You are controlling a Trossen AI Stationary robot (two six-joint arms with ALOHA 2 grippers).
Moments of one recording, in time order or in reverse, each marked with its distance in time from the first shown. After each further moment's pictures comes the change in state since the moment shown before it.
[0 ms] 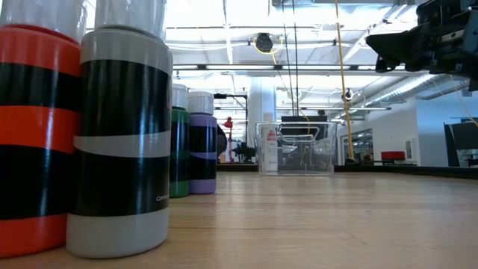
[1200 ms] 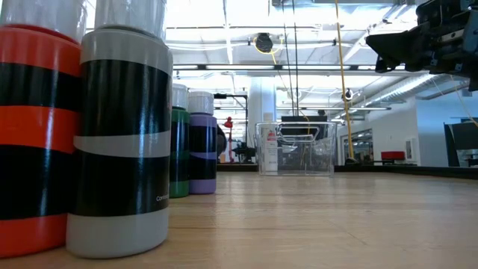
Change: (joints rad) left arm 0.090 0.069 0.000 0.040 0.074 0.032; right arm 0.000 0.000 0.000 0.000 0.002 0.003
